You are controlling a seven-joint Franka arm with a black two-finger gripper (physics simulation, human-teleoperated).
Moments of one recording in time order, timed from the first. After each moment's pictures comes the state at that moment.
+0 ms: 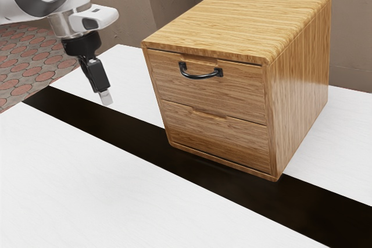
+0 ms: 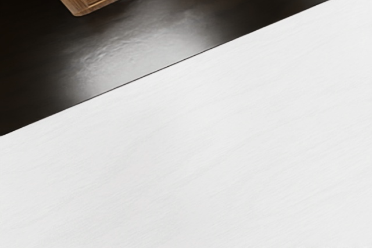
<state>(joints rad) -0.35 0.14 0.69 -1.27 -0.16 1.30 0.70</state>
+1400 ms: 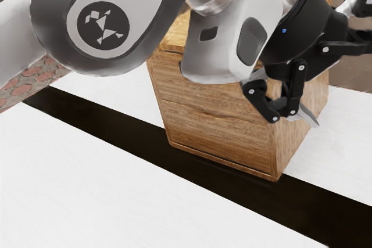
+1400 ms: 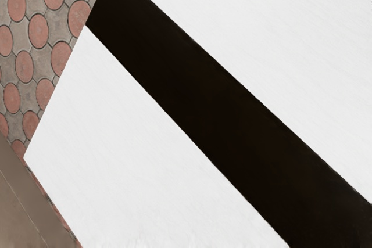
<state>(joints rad) -1.13 0.04 0.55 -1.24 -0.04 1.89 1.79</state>
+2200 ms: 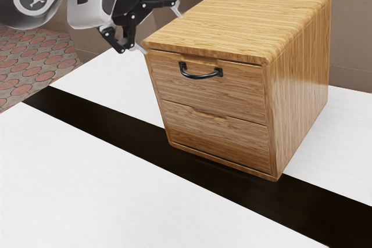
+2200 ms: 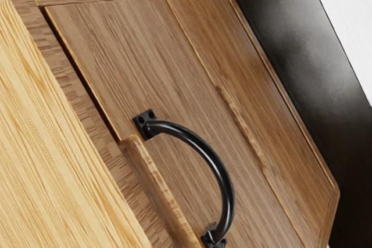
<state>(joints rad) -0.76 -0.17 0.57 -1.47 0.26 1.91 1.83</state>
